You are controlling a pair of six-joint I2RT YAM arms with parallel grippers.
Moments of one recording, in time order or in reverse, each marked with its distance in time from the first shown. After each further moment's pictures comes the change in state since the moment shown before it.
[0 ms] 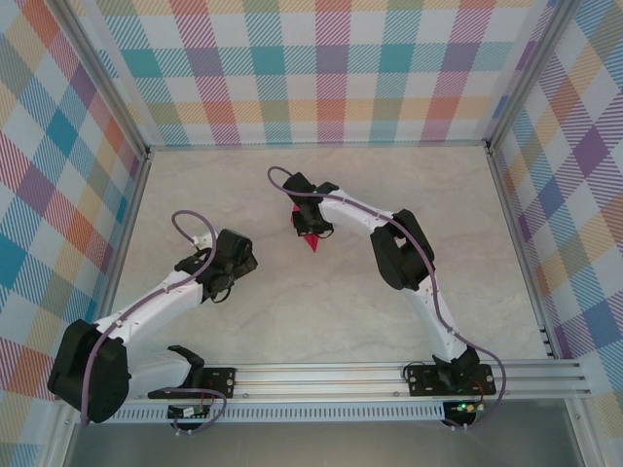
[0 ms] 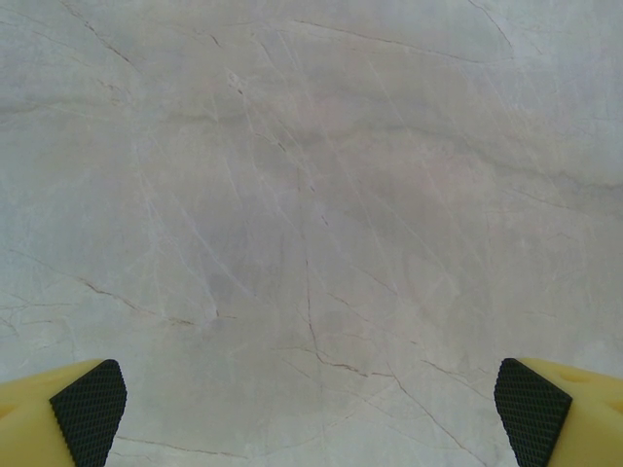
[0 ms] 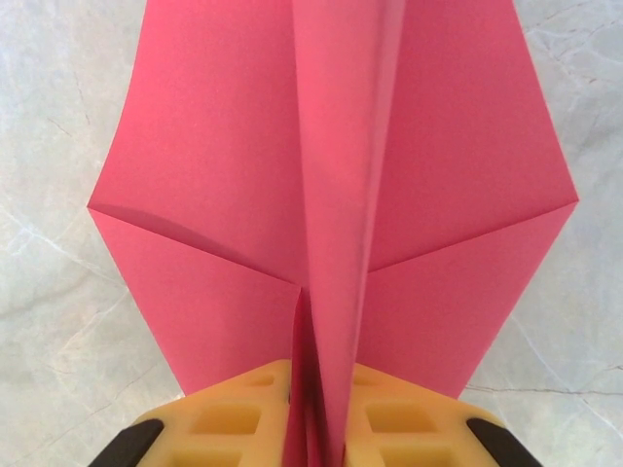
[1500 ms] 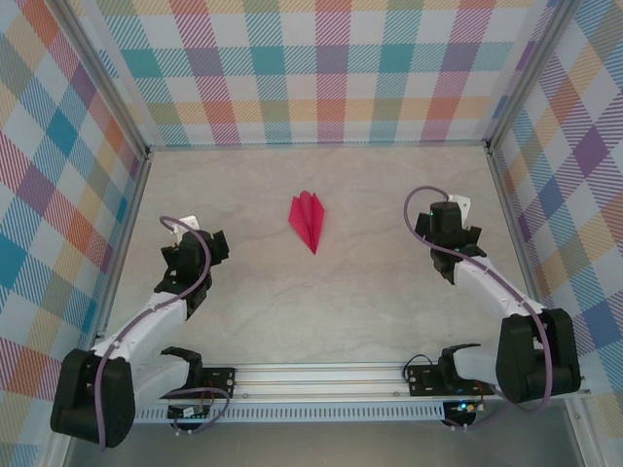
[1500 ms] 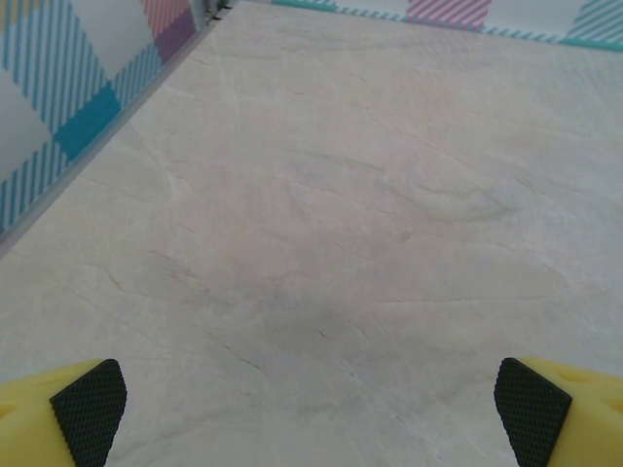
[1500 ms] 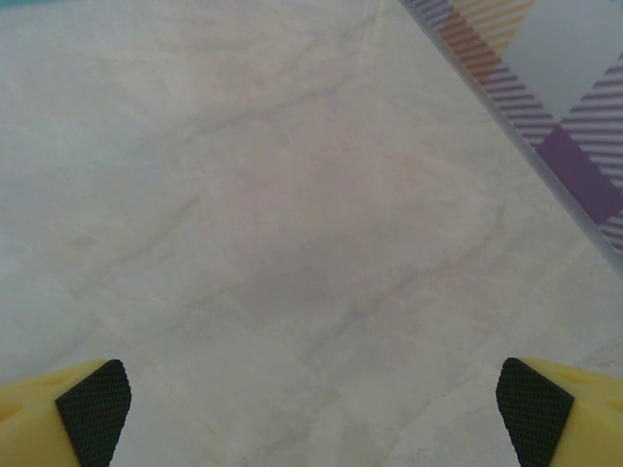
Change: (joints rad) left arm 0.262 -0.114 -0.251 0.651 -0.086 0.655; right arm -0.552 -1.133 -1.336 0.735 0.341 -0.228
